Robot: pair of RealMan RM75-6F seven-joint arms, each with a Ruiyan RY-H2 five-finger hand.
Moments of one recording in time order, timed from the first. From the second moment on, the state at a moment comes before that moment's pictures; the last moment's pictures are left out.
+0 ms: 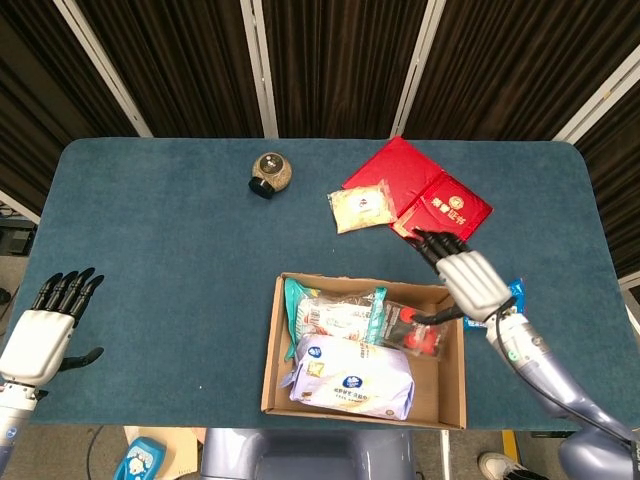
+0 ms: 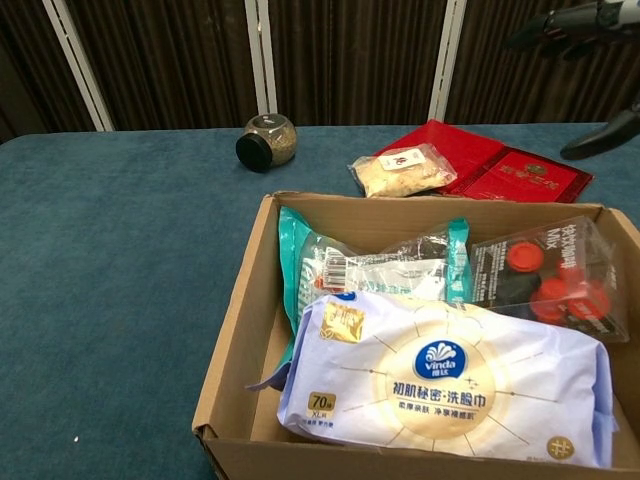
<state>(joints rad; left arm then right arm) -0.20 -1.07 0.02 -1.73 1.55 1.40 0.16 0.64 -0.89 0.22 -2.00 -1.14 0.92 -0.15</state>
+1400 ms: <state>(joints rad) -0.21 -1.08 0.01 -1.72 1.55 1.36 0.11 0.59 -1.17 0.01 -1.33 -1.25 0.70 -0.04</state>
